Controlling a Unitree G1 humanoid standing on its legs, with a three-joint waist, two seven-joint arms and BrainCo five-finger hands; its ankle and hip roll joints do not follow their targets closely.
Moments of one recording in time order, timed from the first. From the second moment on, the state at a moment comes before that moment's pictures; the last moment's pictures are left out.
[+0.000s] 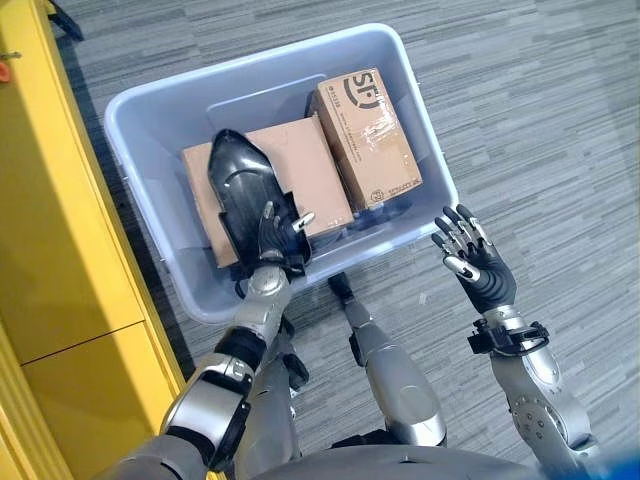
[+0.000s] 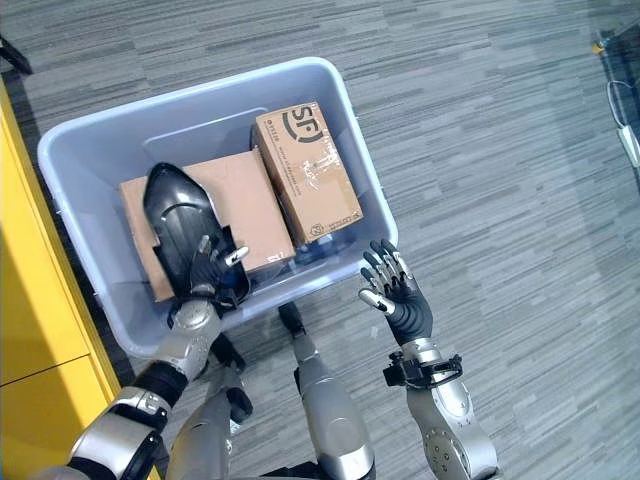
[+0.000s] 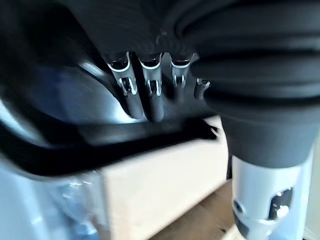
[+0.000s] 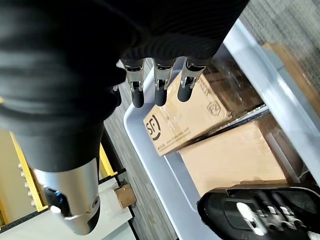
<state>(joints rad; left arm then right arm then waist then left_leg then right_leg) -0.36 0.21 -0.29 0.64 -0.49 -0.18 0.31 0.20 -0.37 0.21 -0.33 0.72 -0.14 0.00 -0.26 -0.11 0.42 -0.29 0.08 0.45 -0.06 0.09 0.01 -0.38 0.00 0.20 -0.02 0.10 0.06</state>
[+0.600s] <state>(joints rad) -0.01 0.44 -0.10 -0.14 -0.44 -0.19 0.17 0.21 -0.38 0.06 -0.32 0.68 -0.13 0.01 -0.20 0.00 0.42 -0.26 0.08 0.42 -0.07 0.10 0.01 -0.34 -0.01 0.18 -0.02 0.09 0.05</state>
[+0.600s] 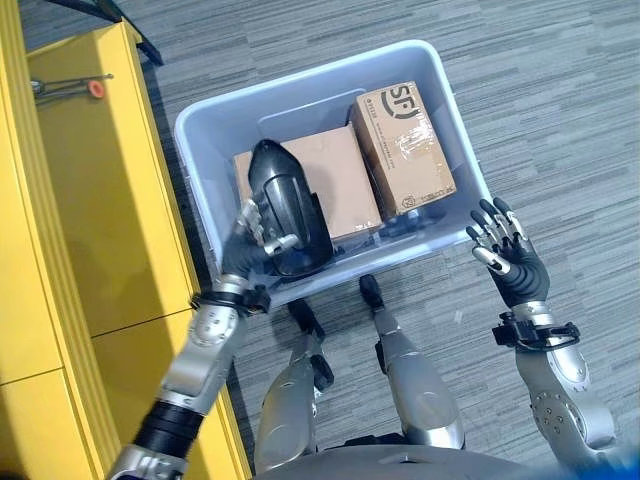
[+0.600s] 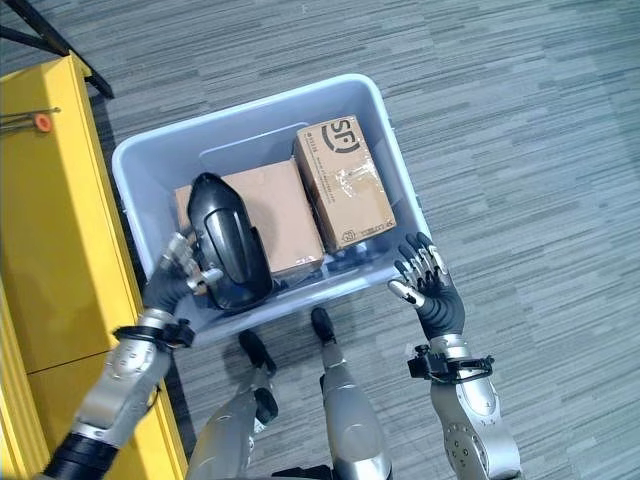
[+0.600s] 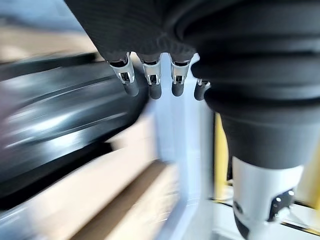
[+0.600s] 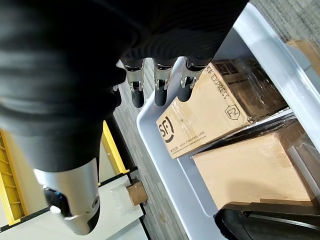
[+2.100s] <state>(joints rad) -0.26 0.30 -0.10 0.28 -0.22 -0.20 0.57 0.20 -0.41 0.13 -0.31 0.68 -0.17 -0.03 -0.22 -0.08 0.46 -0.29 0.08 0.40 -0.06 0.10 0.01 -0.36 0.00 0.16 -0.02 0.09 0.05</state>
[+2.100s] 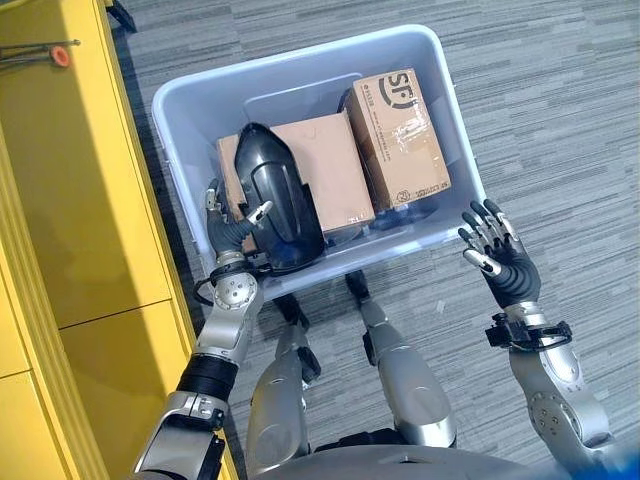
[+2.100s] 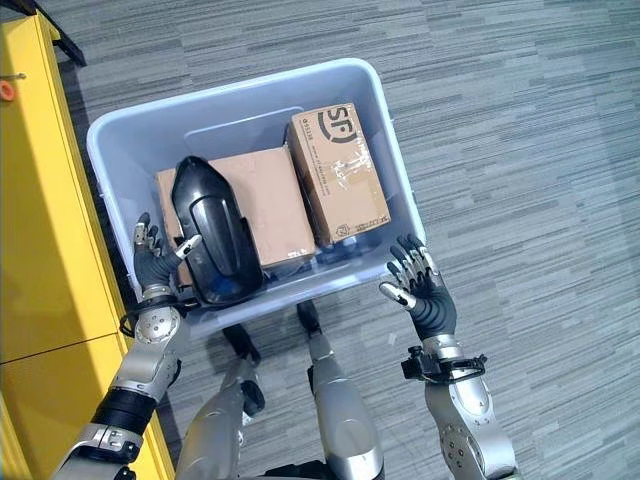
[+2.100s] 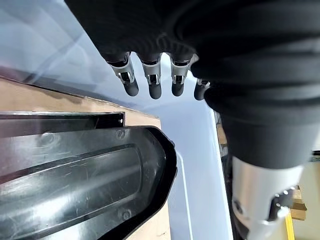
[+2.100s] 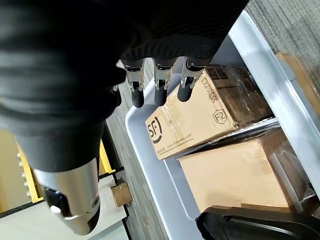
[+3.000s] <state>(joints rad) -0.38 0.30 -0.16 0.63 -0.06 -0.14 0.68 0.19 -0.47 0.21 -0.32 0.70 -0.21 -0.04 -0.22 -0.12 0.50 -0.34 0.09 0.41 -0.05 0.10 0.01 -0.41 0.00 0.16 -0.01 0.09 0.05</state>
